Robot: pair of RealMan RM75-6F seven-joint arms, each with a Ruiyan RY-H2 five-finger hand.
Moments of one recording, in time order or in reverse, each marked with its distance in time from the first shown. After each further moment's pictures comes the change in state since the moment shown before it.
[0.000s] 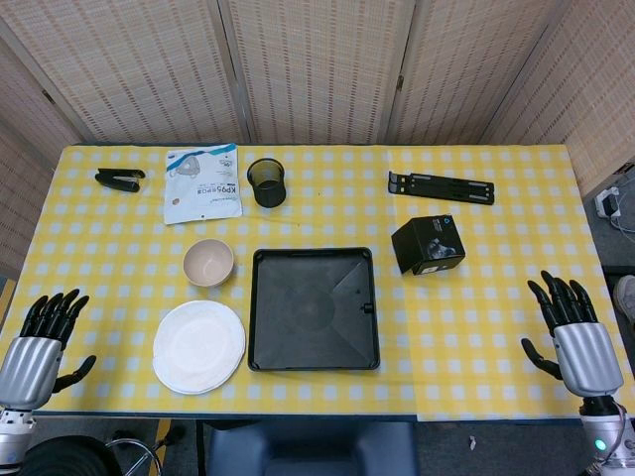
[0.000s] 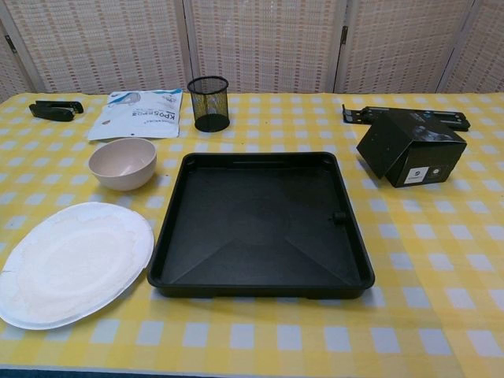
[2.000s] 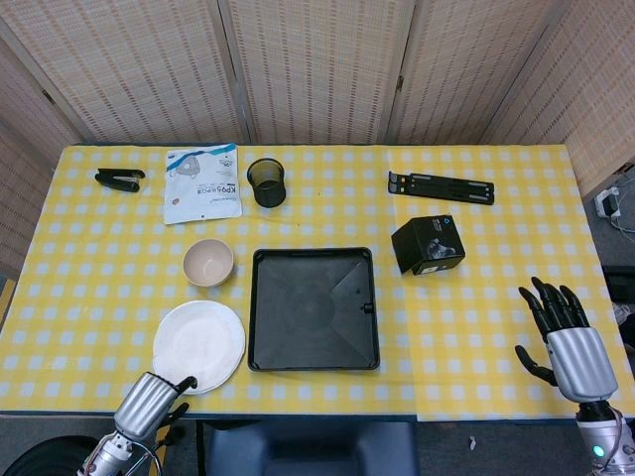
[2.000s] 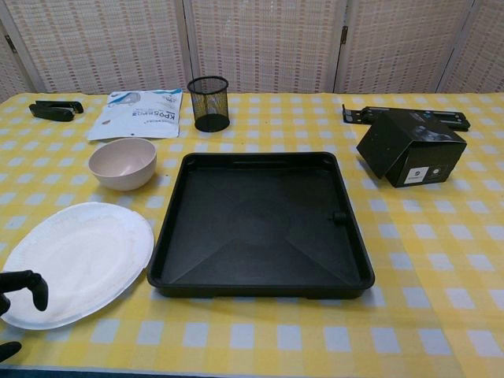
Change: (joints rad) left arm -0.042 -0.466 0.176 0.494 0.285 -0.006 -0.001; right arm -0.004 0.021 -0.024 -0.034 -0.035 -0.007 0.002
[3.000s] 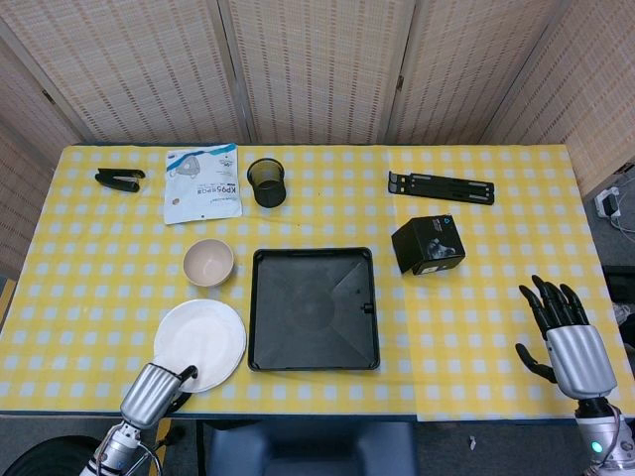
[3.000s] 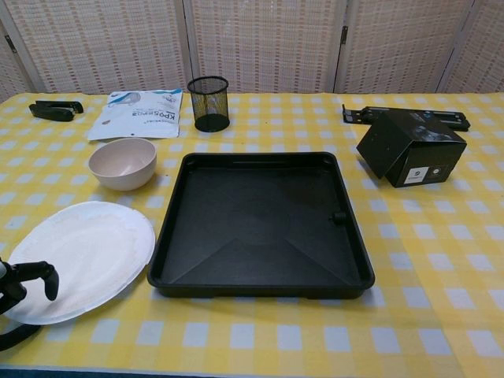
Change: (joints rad) left arm -0.013 -0.110 -0.017 0.143 -0.067 0.015 -0.019; right arm 0.008 -0.003 0.006 -0.002 0.024 -0.023 -0.015
